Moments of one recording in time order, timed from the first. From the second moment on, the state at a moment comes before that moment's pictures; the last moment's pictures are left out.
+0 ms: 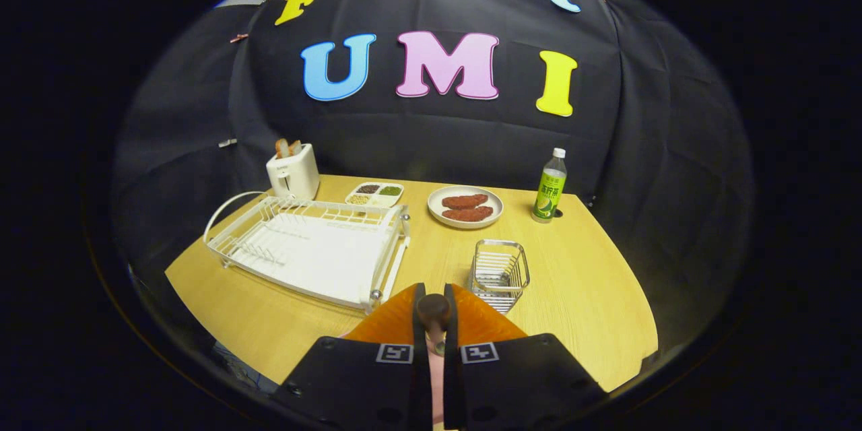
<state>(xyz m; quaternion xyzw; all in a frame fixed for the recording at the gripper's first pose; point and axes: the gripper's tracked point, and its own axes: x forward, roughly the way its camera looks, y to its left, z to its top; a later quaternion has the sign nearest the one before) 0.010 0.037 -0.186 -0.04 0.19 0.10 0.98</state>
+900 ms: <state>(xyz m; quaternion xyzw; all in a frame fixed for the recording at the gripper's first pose) -0.028 0.112 -0.249 -0.03 0.27 0.14 0.95</state>
